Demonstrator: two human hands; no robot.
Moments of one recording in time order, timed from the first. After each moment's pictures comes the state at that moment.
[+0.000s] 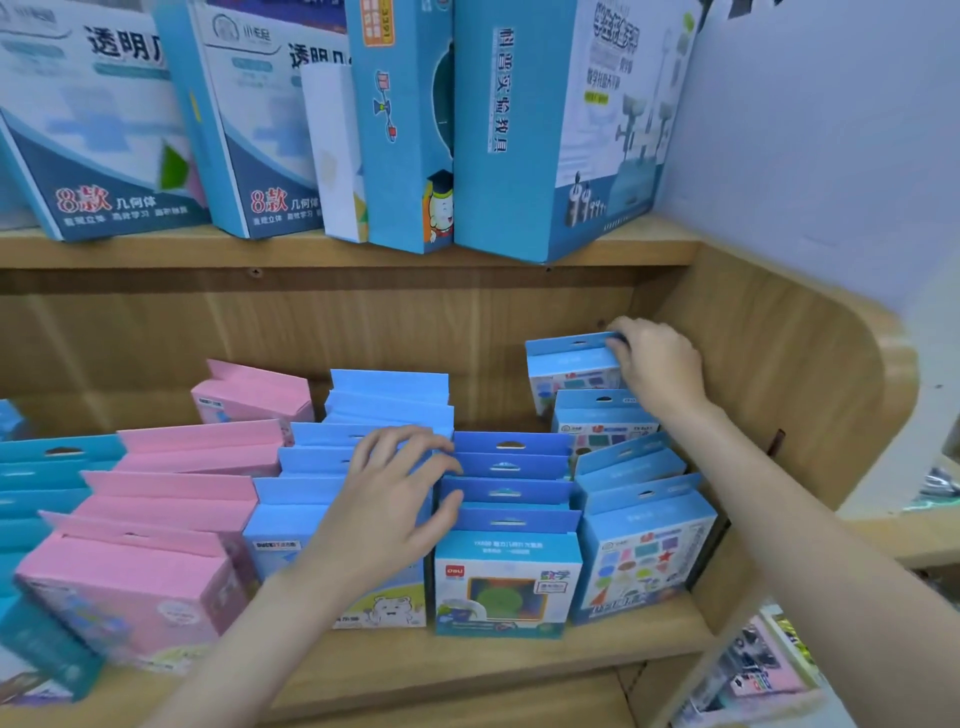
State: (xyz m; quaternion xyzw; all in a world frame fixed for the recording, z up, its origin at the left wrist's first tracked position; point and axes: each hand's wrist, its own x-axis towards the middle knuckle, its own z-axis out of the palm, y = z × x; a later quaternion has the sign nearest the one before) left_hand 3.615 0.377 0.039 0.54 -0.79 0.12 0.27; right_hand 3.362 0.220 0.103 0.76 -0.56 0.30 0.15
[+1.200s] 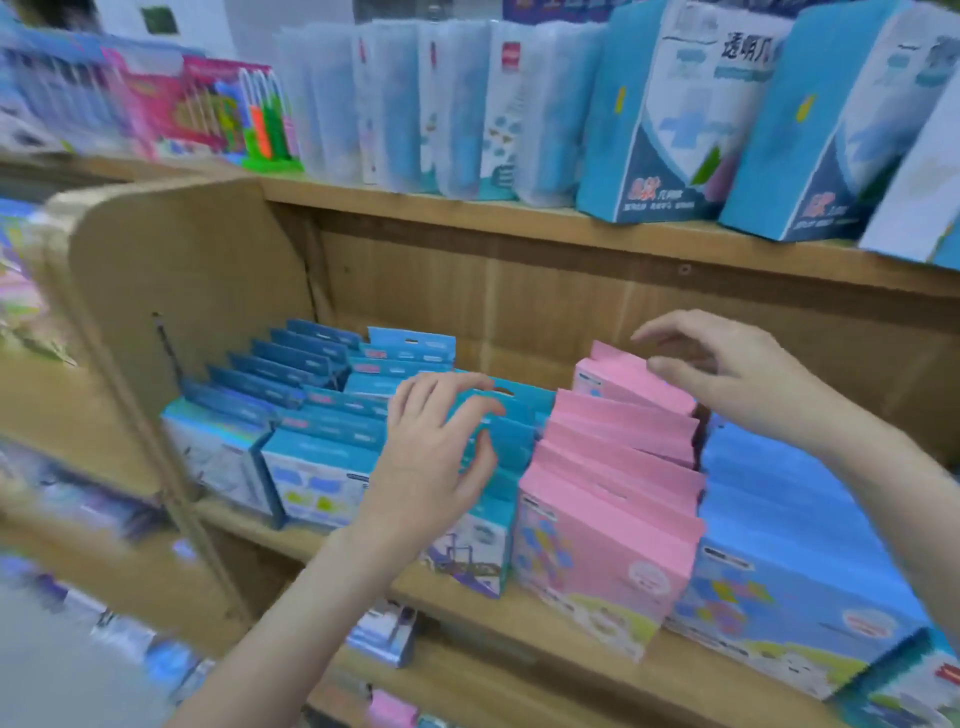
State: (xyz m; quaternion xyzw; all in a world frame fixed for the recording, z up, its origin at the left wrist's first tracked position) left_hand 3.864 0.516 0.054 0.66 -0.62 0.22 0.37; right_hand 3.668 0.359 0.151 0.93 -0.24 0.24 -0.14
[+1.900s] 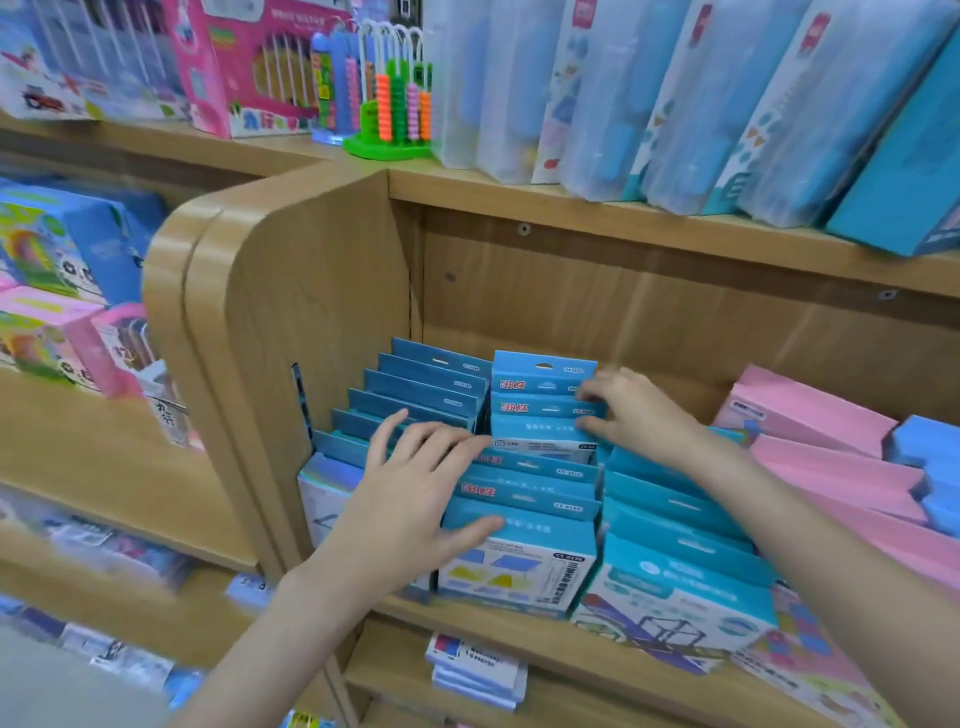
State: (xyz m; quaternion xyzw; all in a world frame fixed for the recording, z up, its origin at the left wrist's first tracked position) left_hand 4.066 0.575 0.023 0.67 -0.69 0.15 0.24; right_hand 3.906 0.372 0.071 0.95 -0.31 0.06 -0.04
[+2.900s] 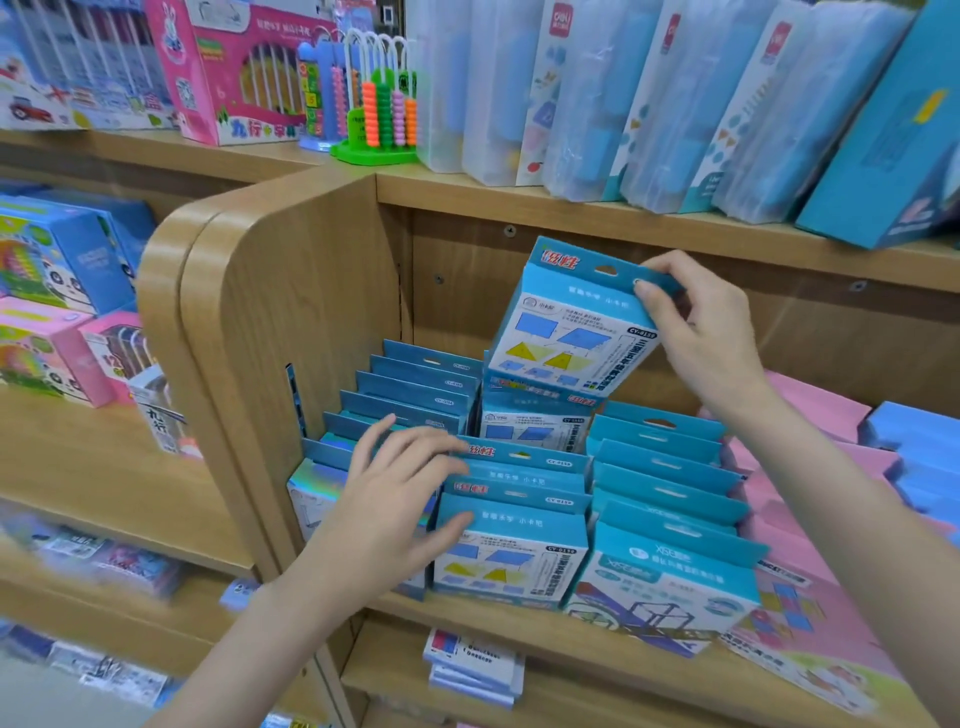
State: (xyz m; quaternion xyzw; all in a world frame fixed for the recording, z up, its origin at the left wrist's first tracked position) left_hand 4.070 0.590 0.021 0.63 -0.70 0.14 0.29; right_hand 3.881 0.396 0.139 0.84 -0.27 0.45 -0.12
